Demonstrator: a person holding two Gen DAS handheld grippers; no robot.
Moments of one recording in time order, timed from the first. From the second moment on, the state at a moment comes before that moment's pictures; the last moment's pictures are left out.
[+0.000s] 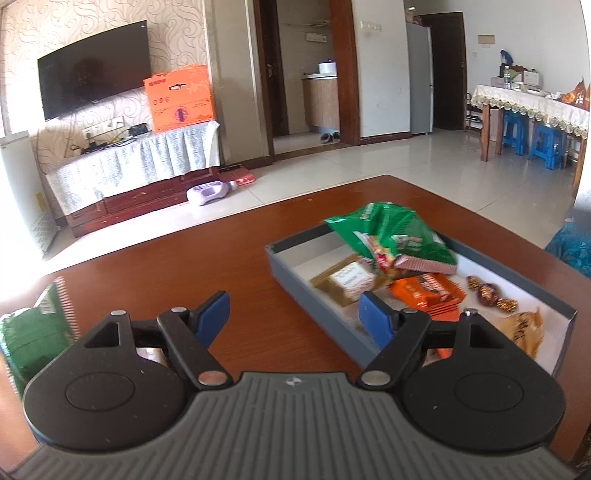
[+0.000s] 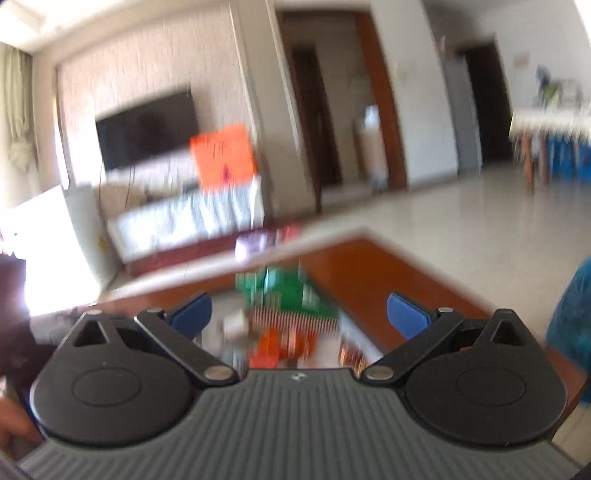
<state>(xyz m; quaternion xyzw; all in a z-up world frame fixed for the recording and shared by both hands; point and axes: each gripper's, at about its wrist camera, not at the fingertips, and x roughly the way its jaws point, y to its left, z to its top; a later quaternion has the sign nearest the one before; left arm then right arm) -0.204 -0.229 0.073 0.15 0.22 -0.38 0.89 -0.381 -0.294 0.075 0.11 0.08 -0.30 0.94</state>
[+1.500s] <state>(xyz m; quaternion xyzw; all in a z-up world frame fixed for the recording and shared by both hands) -0.001 -0.046 0.033 0.06 0.28 -0.18 0.94 -0.157 -0.136 0.036 -0.05 0.29 -0.07 0.95</state>
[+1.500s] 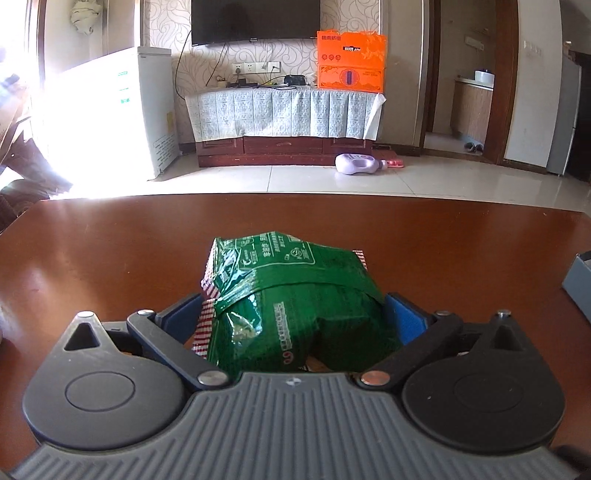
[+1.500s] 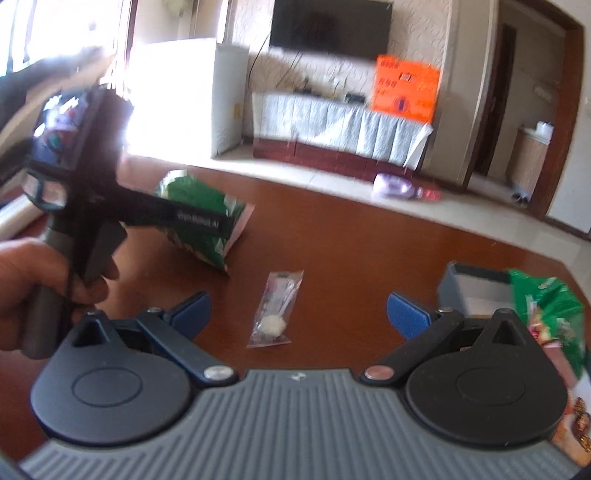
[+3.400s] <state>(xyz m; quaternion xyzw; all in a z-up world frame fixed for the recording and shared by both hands) -0.174 -0.062 0.068 0.11 0.25 -0.23 0.94 -0.285 -0.146 0.061 0.03 0.26 -0.04 0.96</state>
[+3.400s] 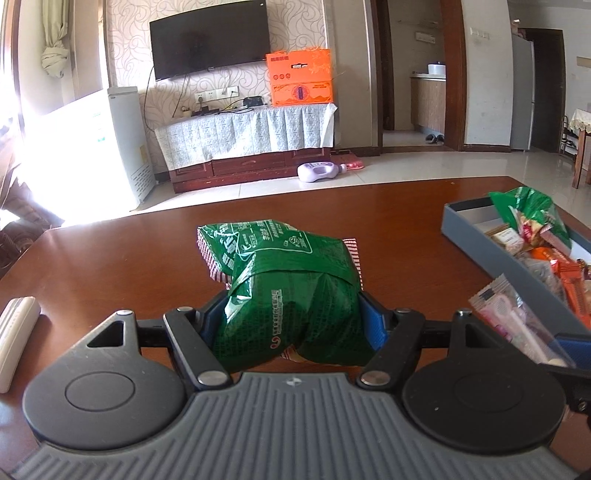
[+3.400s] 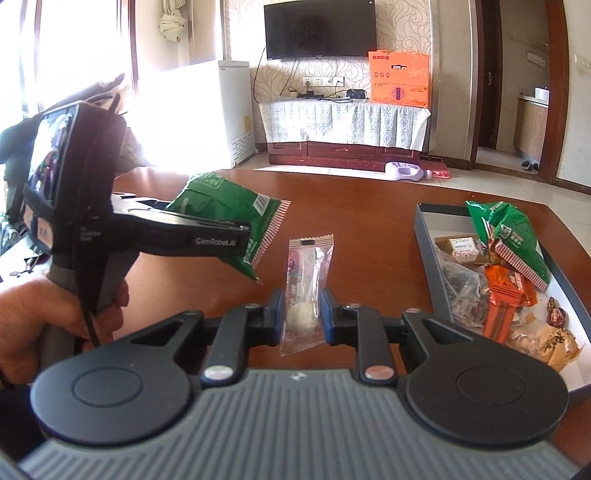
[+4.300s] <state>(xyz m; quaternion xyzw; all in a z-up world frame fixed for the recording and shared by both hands) -0.202 -0.121 0.085 0.13 0.23 -0.25 0.93 -0.316 -0.177 0.069 0.06 0.22 -0.06 0.97</state>
